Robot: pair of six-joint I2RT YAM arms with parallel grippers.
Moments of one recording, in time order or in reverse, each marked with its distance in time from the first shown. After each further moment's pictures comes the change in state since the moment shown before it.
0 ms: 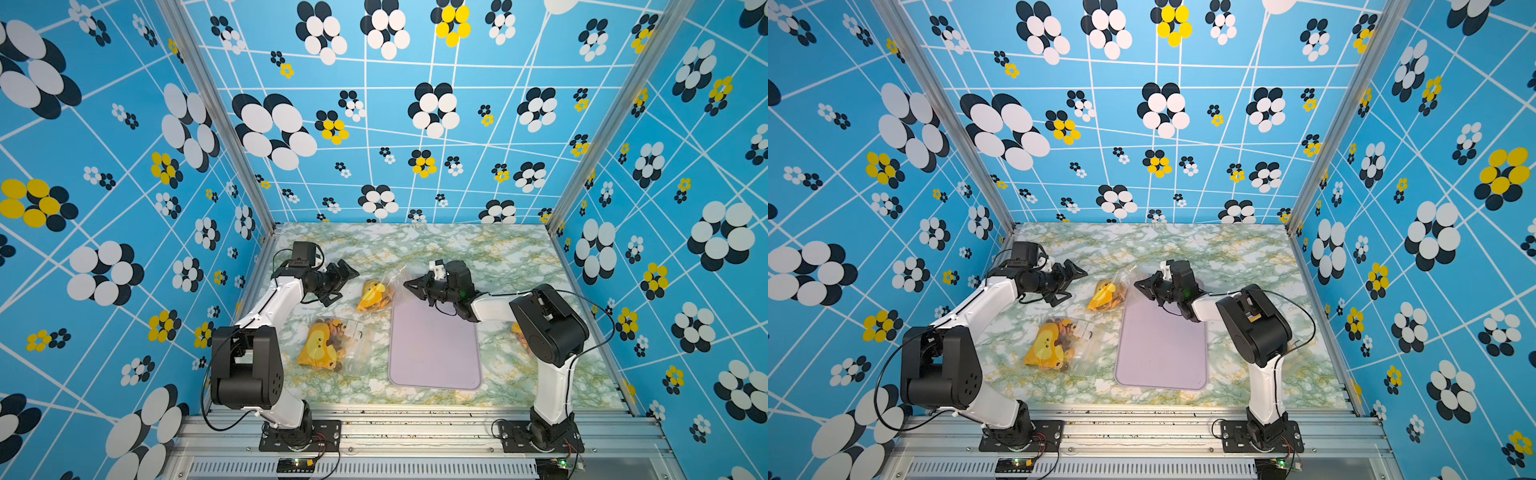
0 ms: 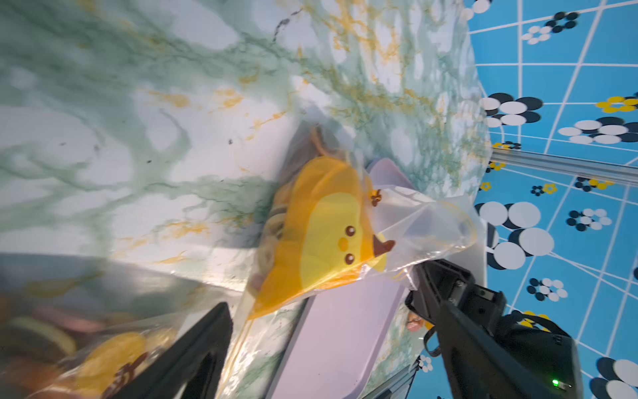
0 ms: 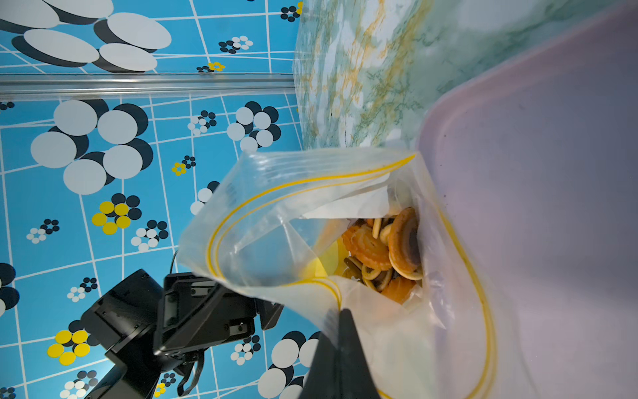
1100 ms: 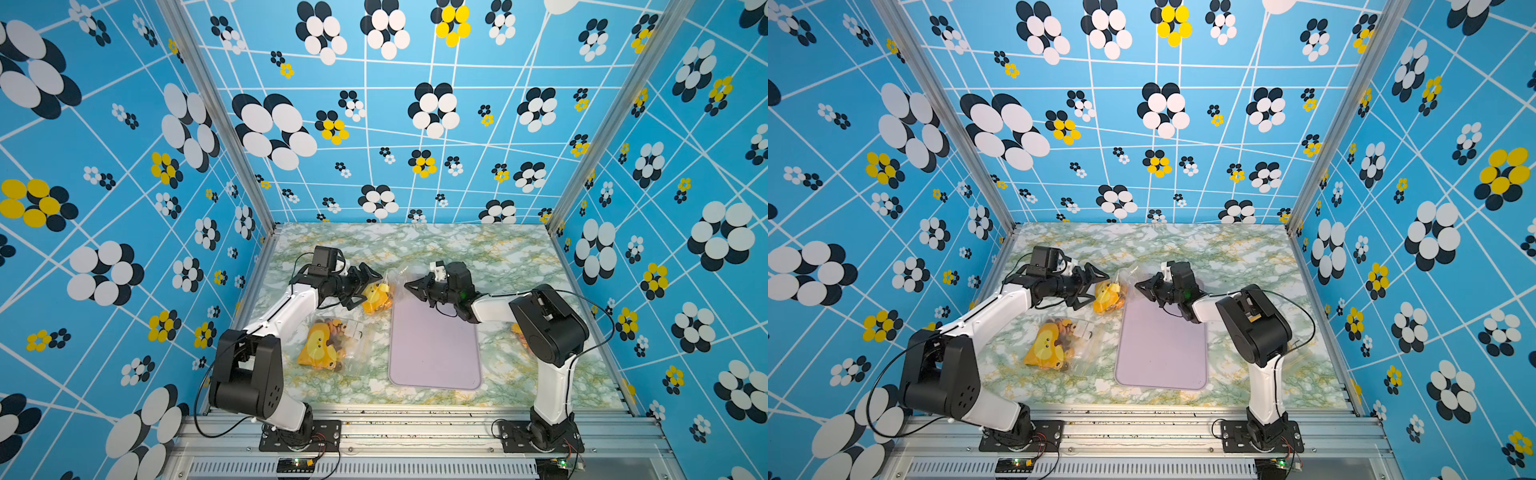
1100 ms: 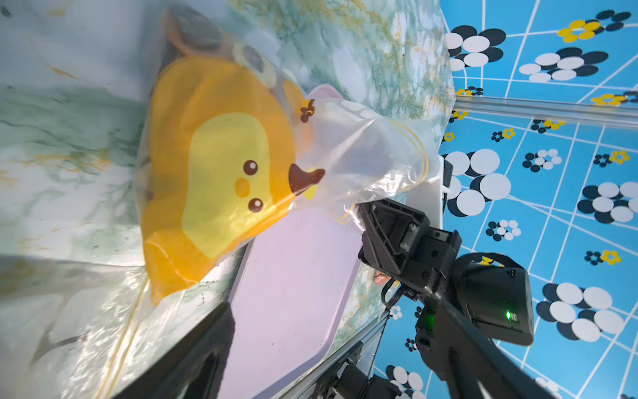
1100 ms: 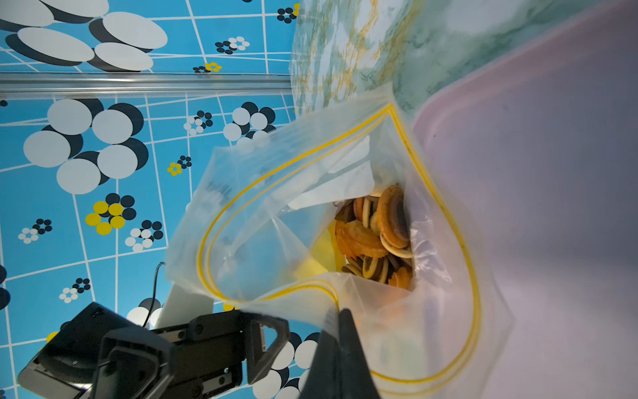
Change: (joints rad) left arm -0.159 -0.063 -0.050 0.135 0.082 -0.146; right arm -0.001 0.000 -0.016 0.005 0.007 -0.013
